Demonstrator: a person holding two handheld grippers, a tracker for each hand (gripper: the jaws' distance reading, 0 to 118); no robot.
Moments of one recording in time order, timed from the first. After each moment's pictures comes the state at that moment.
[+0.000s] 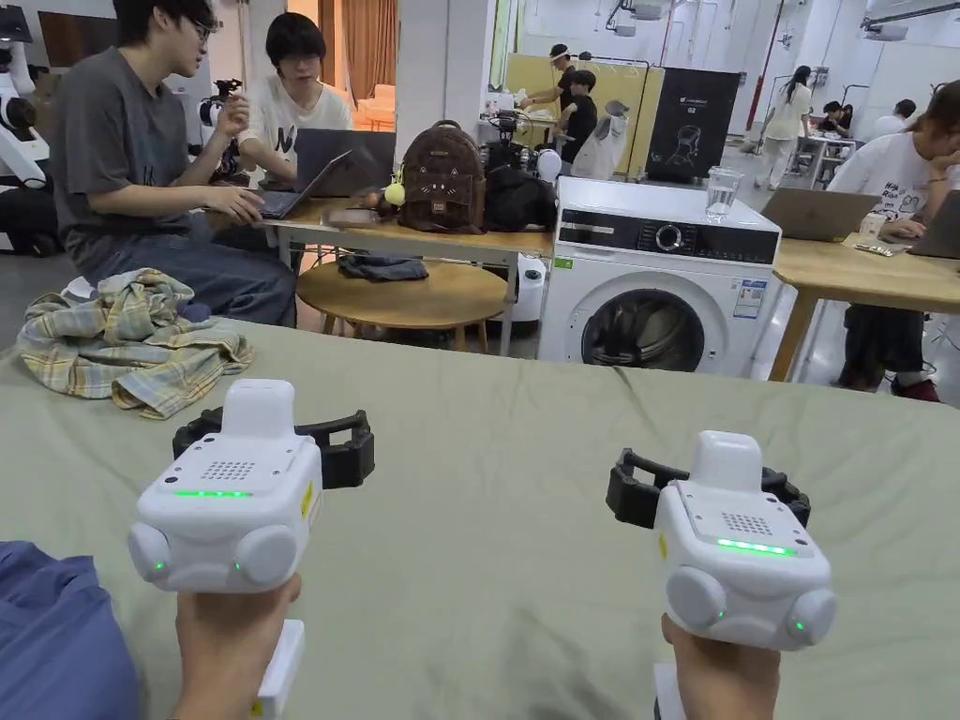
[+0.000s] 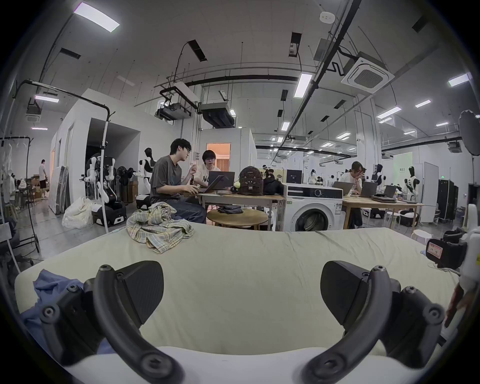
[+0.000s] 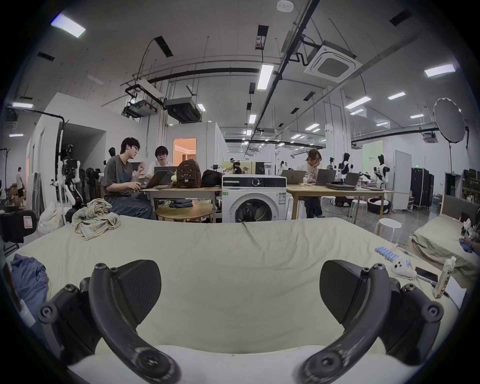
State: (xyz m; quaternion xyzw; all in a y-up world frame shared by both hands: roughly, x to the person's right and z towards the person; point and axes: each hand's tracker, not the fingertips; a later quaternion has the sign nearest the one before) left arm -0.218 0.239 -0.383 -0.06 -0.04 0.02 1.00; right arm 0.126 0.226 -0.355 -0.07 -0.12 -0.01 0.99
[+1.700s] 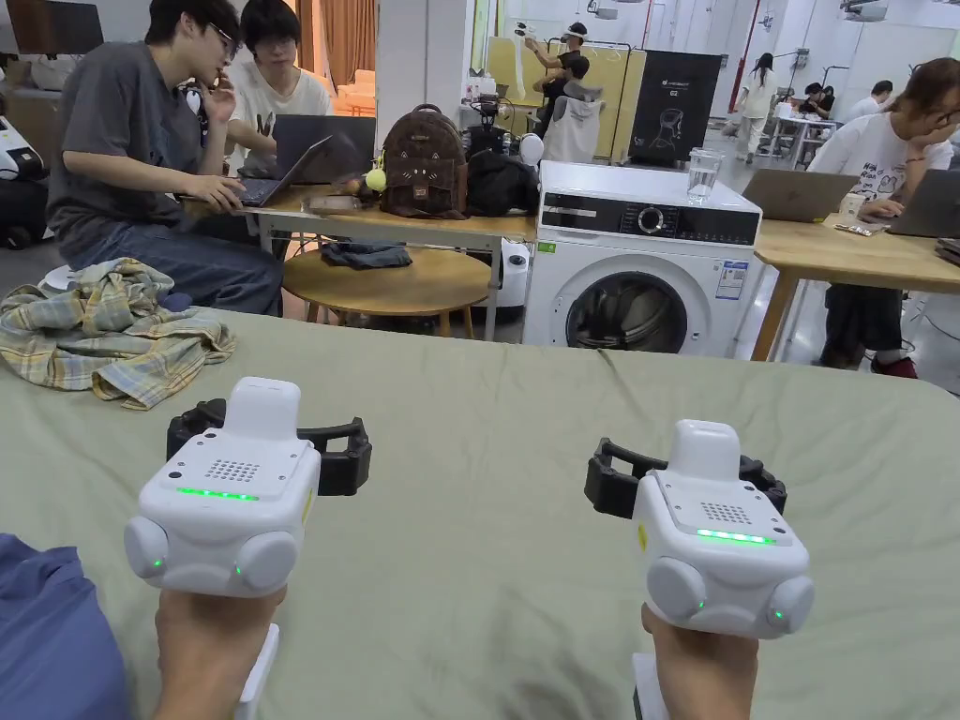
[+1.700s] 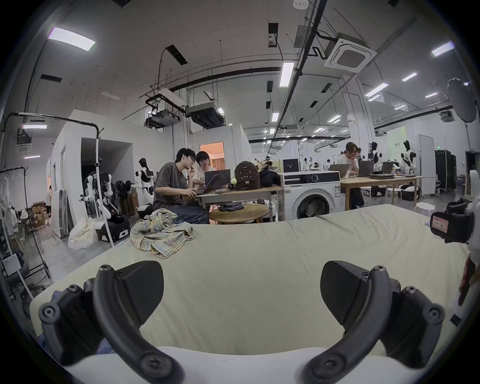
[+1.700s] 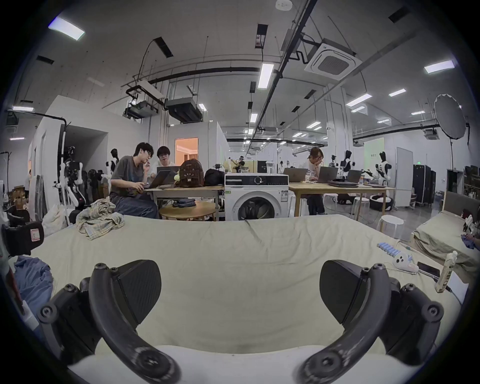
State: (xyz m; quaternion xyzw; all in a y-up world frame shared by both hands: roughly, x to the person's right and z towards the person) left arm -0.210 0.229 -0.381 -0.07 -0.04 -0.05 1.00; right arm 0.121 0.219 -0.341 -0.07 -0.11 -0.02 0.99
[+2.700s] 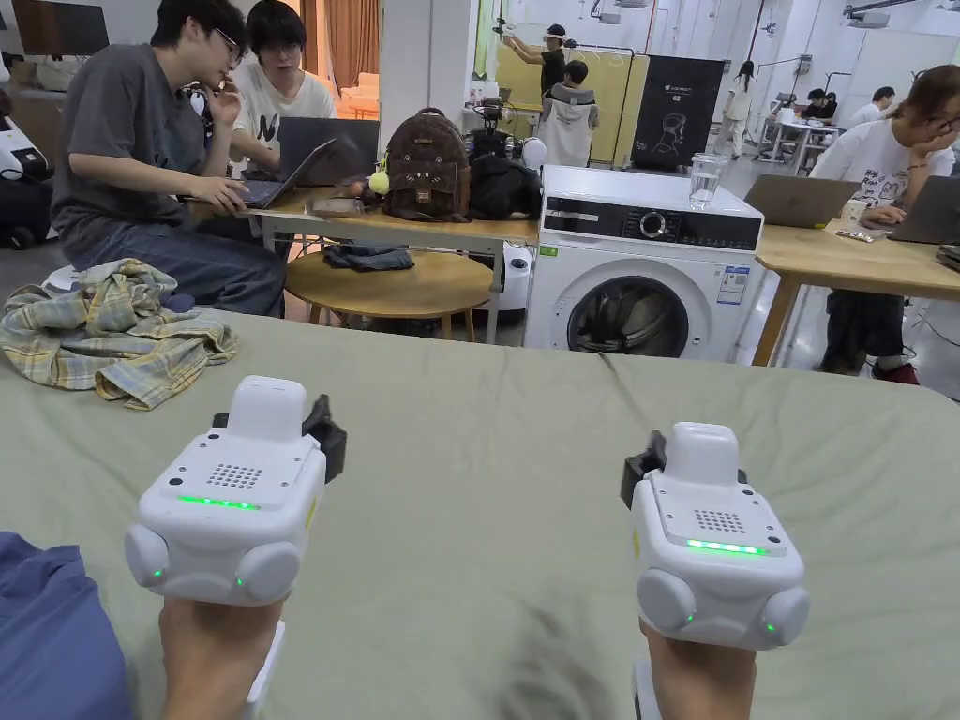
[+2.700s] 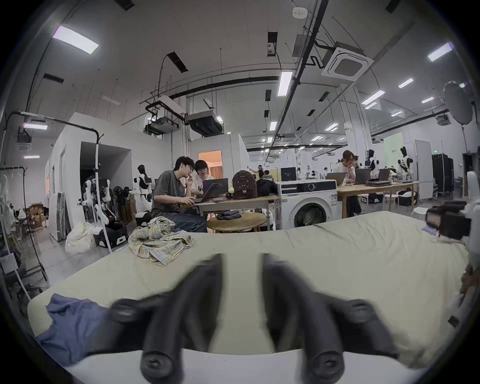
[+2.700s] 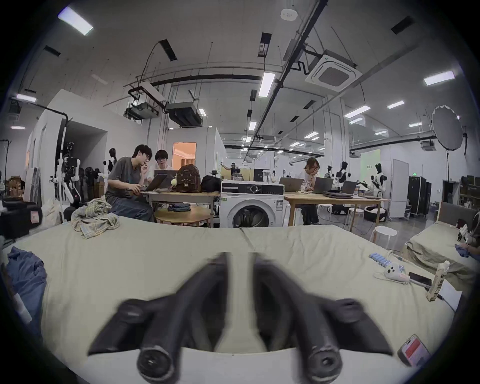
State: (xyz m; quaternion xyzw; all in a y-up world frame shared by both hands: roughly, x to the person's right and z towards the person) left arm -0.200 0.241 -0.353 -0.04 -0.05 -0.04 1.00; right arm 0.111 0.223 -0.331 -0.05 -0.12 0.01 0.99
